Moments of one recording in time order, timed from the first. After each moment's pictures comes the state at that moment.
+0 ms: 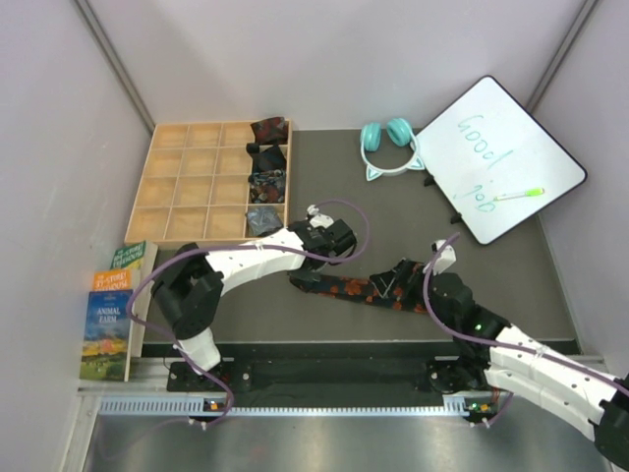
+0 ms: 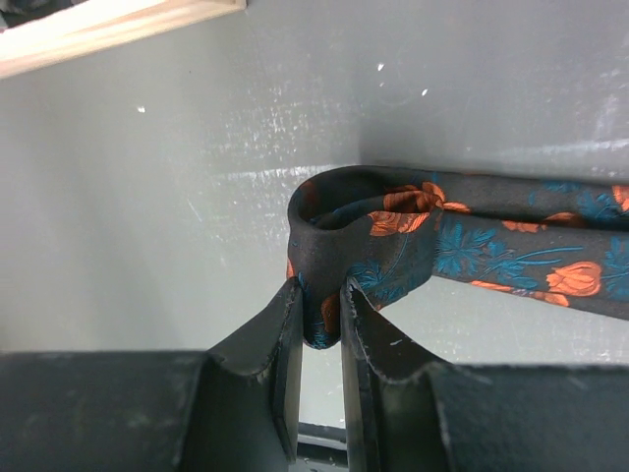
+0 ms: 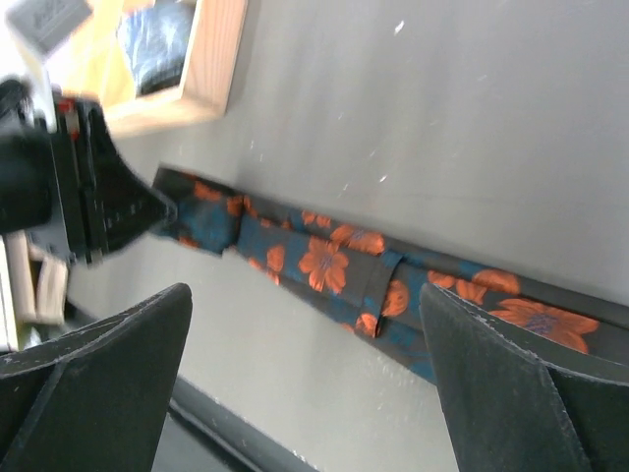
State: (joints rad) left arm -0.91 1.73 1.24 -0.93 -0.50 -0.66; right arm 0.78 0.65 0.20 0.10 0.17 0.82
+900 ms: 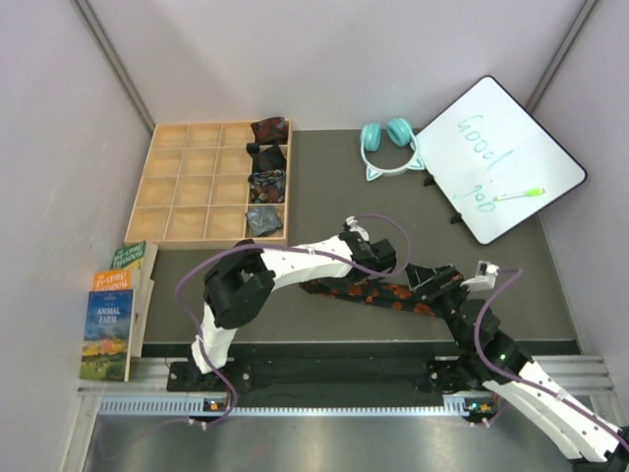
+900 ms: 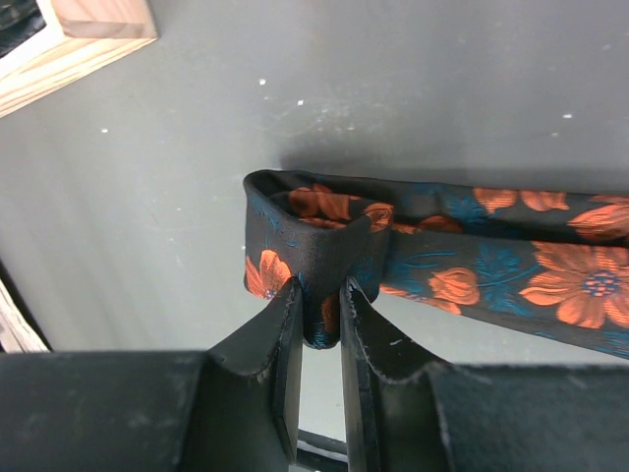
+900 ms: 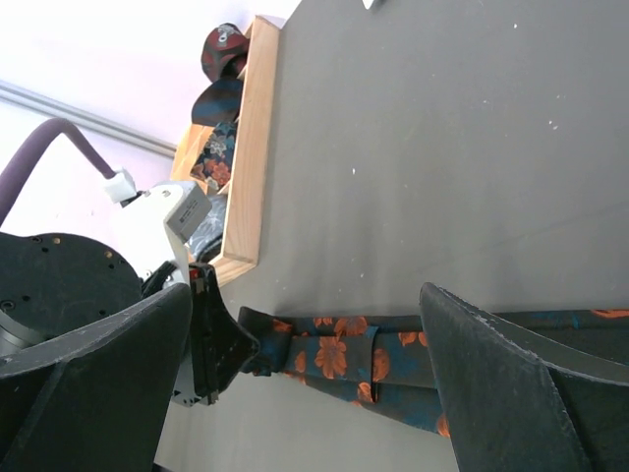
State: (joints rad) left arm -1.08 2.02 1.53 -1.10 -0.63 -0.76; right arm 0.78 0.01 0.04 -0.16 0.52 1.04
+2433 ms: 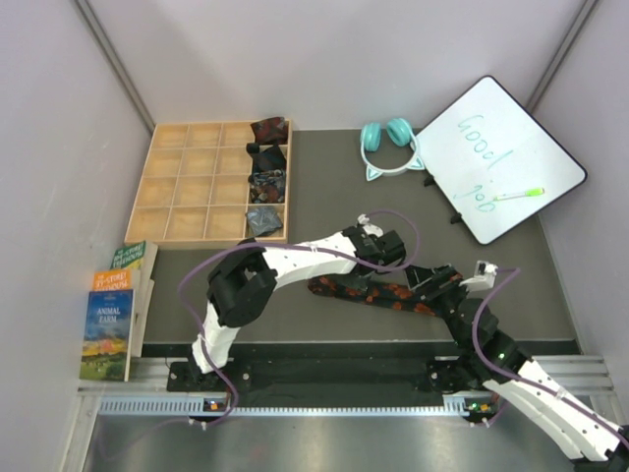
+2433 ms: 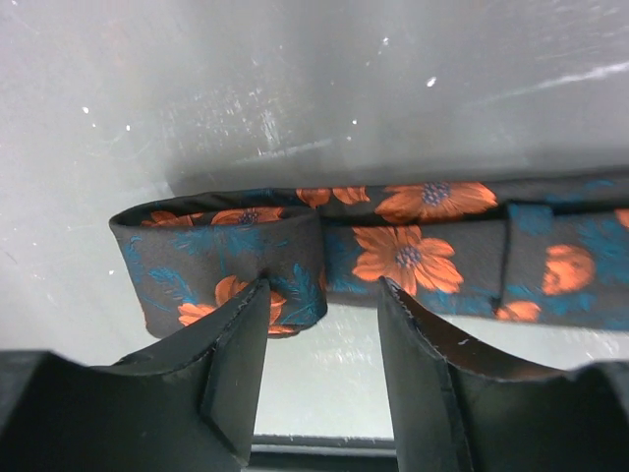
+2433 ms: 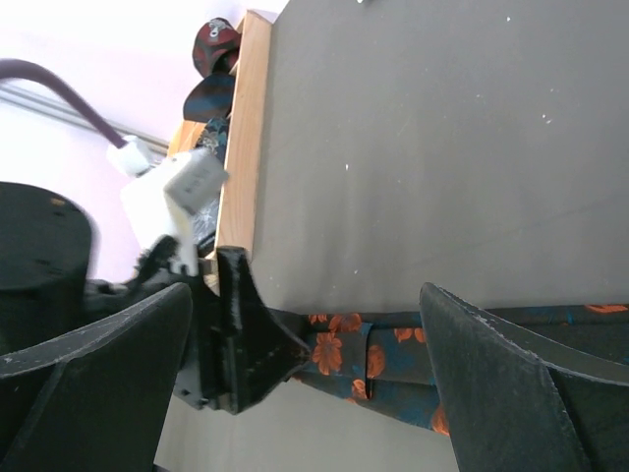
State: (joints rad) left arm -1.08 2.06 1.61 -0.99 -0.42 -0.73; right arm 0.78 0.03 0.04 -0.16 0.52 1.05
